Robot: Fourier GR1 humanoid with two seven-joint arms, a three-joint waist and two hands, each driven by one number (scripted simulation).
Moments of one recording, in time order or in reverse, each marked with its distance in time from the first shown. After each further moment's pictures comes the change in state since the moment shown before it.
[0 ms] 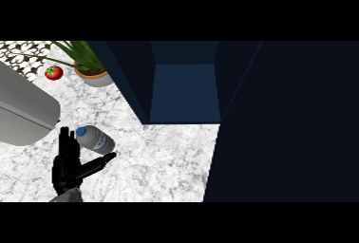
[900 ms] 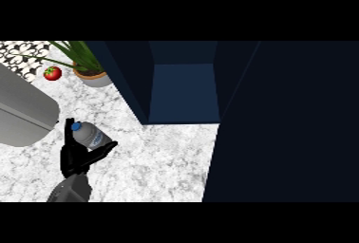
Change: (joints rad) left arm -0.208 0.052 0.082 0.347 0.108 -0.117 -0.180; right arm 0.051 -0.024 0.008 0.000 0.008 -0.033 -0.044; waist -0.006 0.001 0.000
